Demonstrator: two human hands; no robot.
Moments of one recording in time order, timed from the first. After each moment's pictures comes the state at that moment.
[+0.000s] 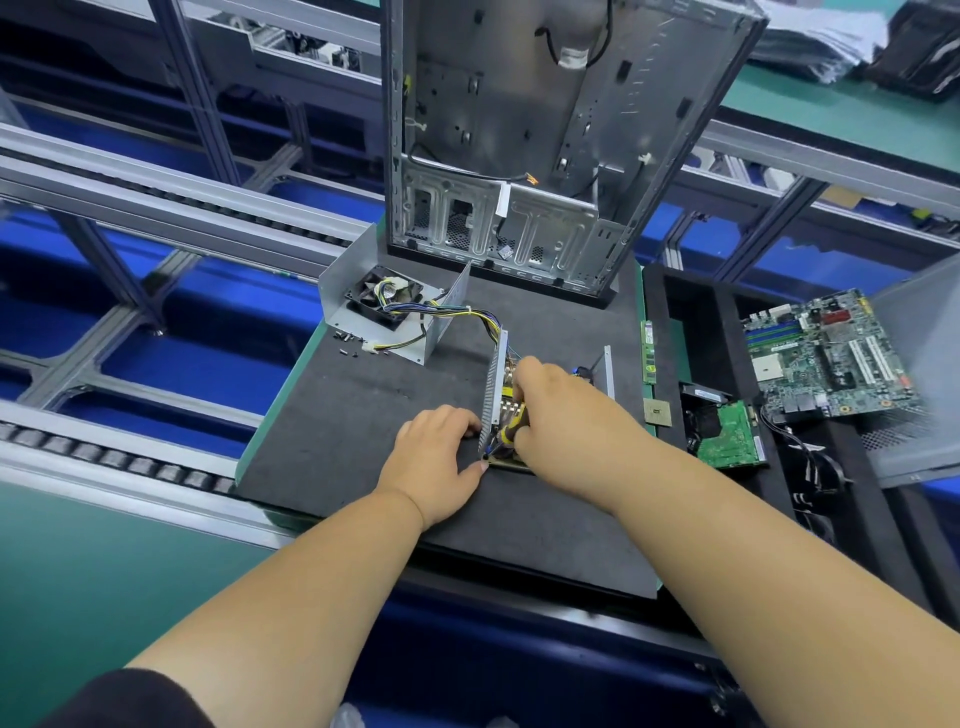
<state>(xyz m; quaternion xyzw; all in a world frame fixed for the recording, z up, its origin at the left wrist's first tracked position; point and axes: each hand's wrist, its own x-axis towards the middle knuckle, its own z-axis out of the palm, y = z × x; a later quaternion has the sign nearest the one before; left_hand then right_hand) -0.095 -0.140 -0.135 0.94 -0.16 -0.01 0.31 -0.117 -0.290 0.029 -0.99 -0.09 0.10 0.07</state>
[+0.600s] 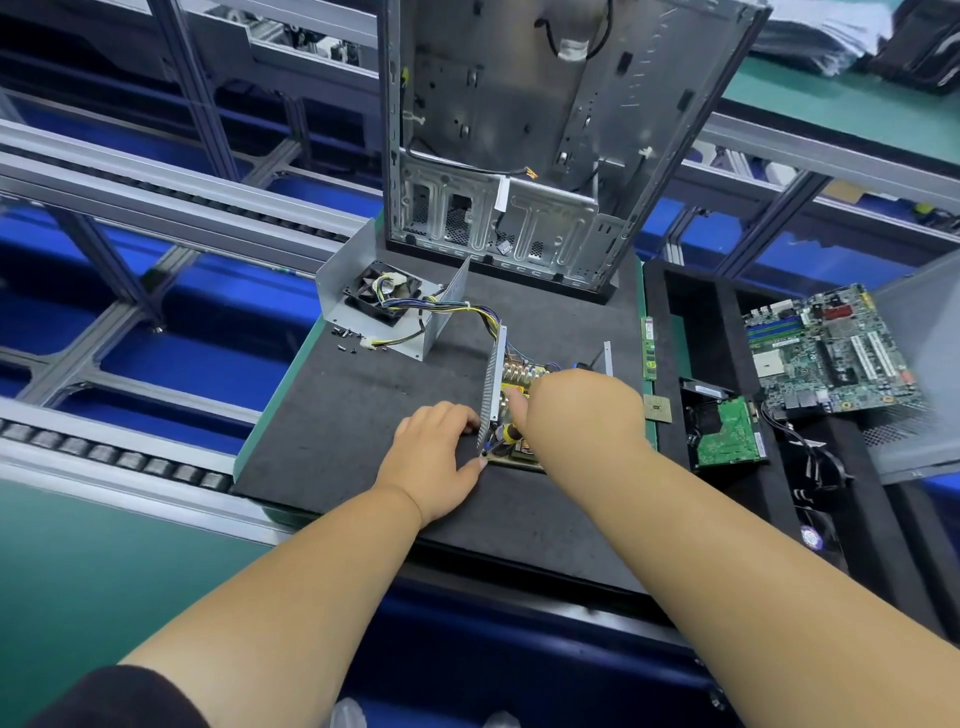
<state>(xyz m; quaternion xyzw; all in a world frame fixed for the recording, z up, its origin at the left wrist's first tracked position) -0.095 -0.141 -0.136 0.93 -0.16 -0.01 0.31 -0.109 -0.286 0.010 -0.99 0.00 0.02 -0.12</state>
